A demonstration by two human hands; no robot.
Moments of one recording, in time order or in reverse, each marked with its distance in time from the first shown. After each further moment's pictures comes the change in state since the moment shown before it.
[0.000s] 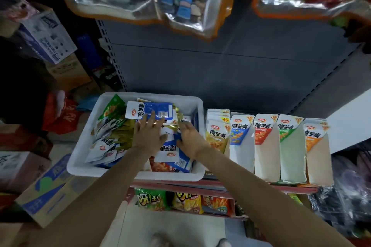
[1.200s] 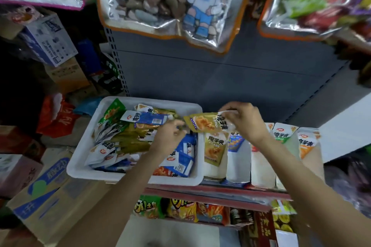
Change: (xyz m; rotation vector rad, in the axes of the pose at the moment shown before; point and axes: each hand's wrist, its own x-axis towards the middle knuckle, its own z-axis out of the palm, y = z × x) left_hand -0.023 0.050 -0.041 -0.819 0.139 0.090; right_hand -0.062 0.034 -0.127 0.153 0.483 -0.002
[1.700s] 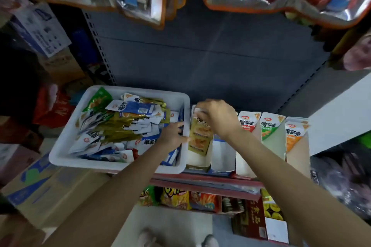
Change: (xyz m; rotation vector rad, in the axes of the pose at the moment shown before) left_hand 0.002 0.018 0.059 -0.188 -0.273 -0.298; right_hand -0.002 0.010 0.018 -0.414 -0.145 -0.207
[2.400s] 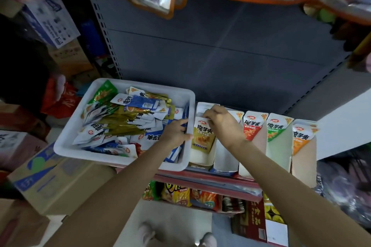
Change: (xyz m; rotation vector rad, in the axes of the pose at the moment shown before) left_hand 0.004 -0.005 0.004 -0.060 0.032 -0.048; right_hand -0.008 0.025 0.046 0.024 -0.069 0.010
